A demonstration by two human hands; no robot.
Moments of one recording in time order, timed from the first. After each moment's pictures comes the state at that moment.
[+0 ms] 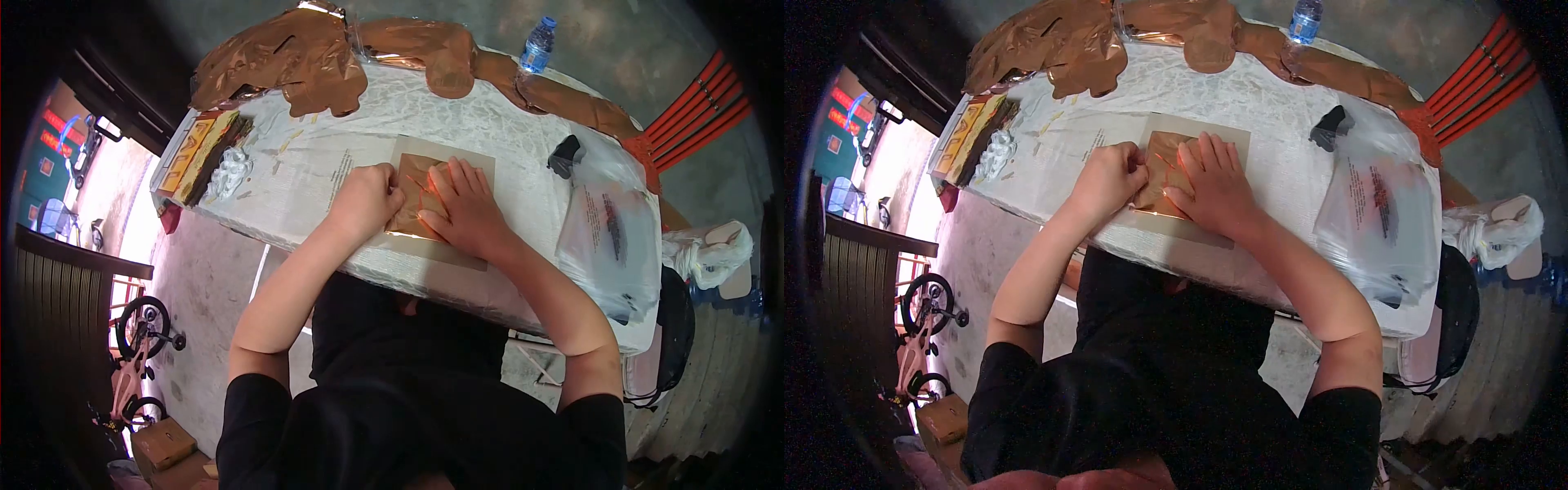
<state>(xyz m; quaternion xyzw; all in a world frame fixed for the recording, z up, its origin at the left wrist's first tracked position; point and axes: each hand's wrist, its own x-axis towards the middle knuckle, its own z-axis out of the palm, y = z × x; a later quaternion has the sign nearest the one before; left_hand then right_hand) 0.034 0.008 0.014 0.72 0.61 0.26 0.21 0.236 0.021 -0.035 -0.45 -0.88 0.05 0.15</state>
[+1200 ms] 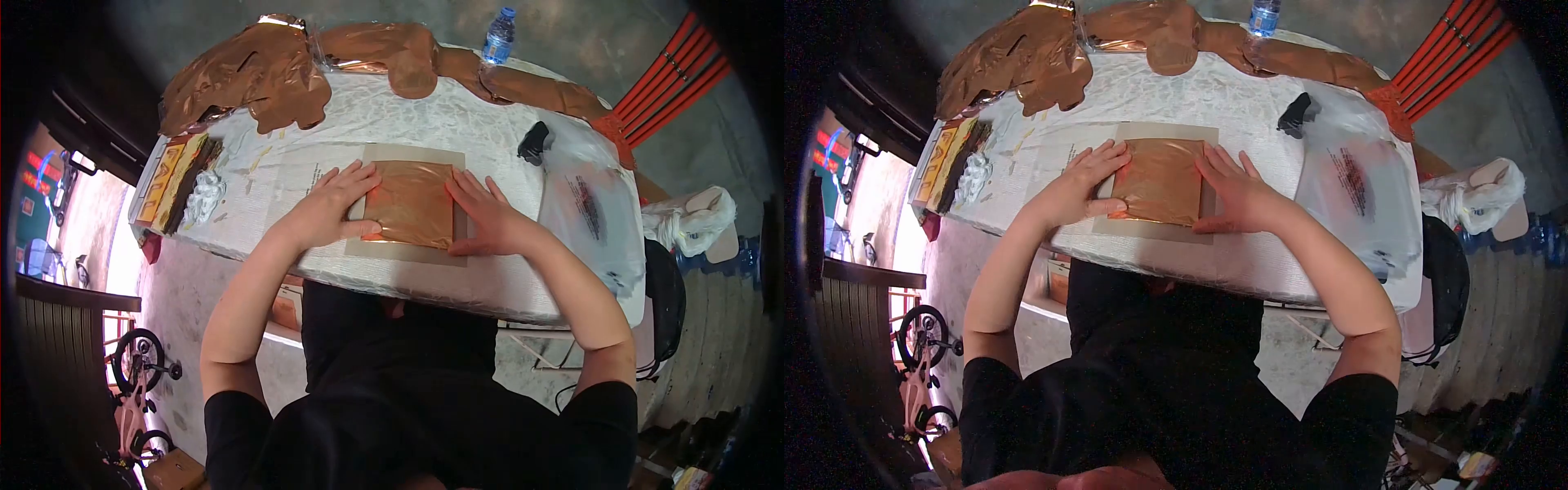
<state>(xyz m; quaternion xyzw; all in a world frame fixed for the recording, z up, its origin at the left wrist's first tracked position) -0.007 0.023 0.002 0.89 0.41 0.11 0.18 0.303 0.013 0.006 -0.44 -0.88 0.18 -0.03</state>
